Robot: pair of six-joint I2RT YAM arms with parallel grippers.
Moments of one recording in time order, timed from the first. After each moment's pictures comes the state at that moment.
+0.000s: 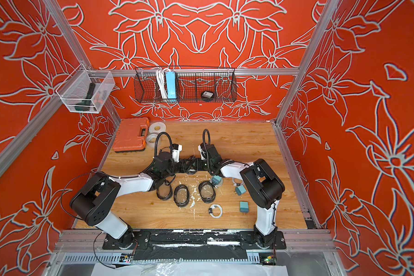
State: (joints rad) left arm -0.51 1.62 0.68 0.54 0.28 -0.64; right arm 0.65 1.85 1.02 0.12 -0.30 0.52
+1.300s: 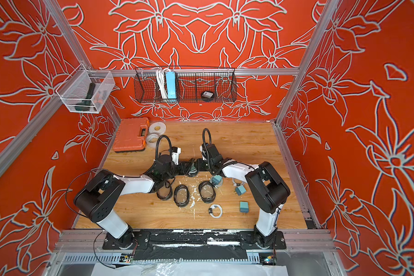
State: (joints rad) left arm -0.50 1.65 0.64 0.58 0.21 -0.64; right arm 0.64 1.75 1.02 -0.04 -0.22 0.50
